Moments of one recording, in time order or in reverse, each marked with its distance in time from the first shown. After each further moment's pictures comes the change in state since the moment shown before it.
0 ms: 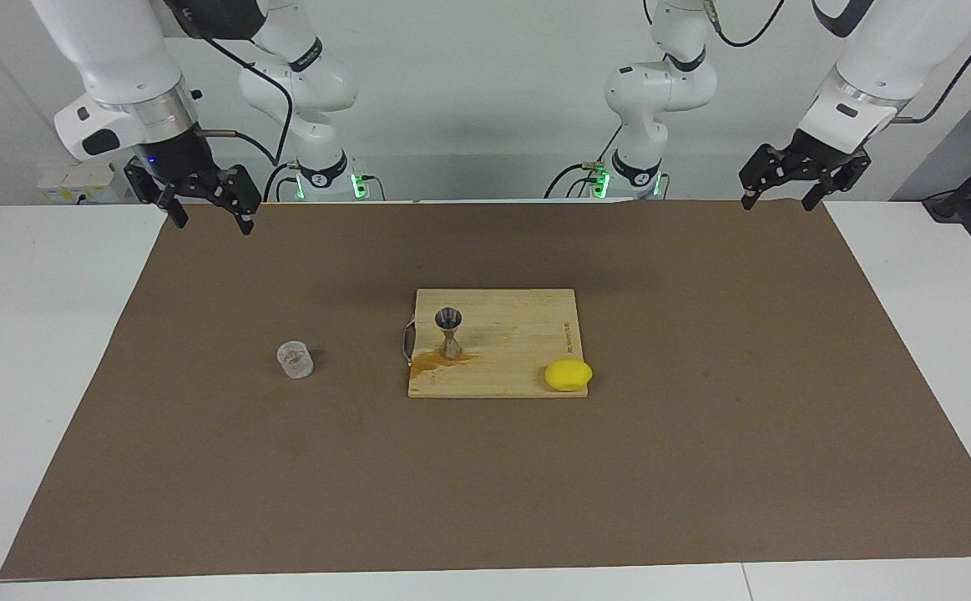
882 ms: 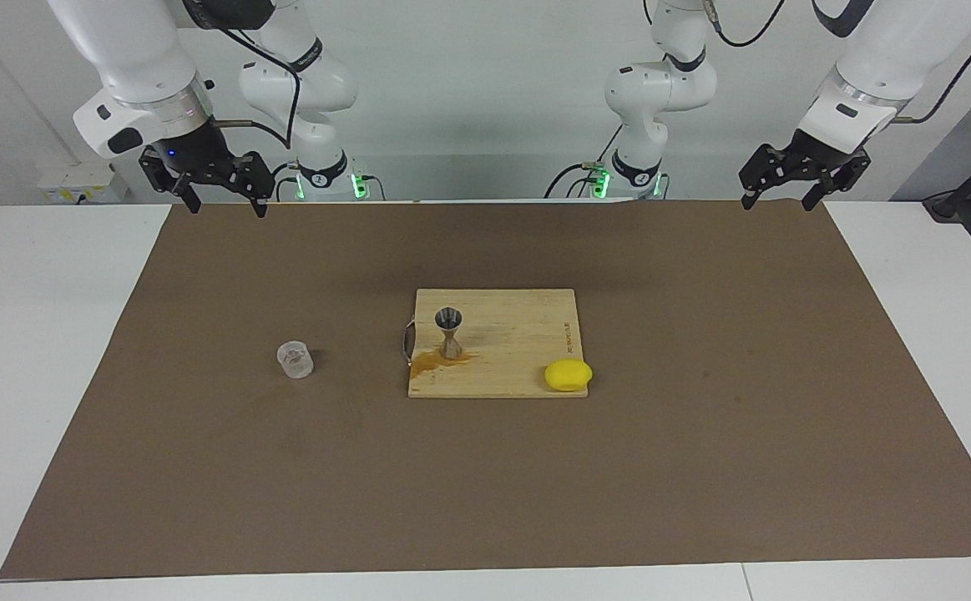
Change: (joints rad) left arm 0.000 0.000 0.000 0.000 0.000 -0.001 0.000; right arm 0.003 0.000 0.018 0.000 0.000 -0.088 -0.041
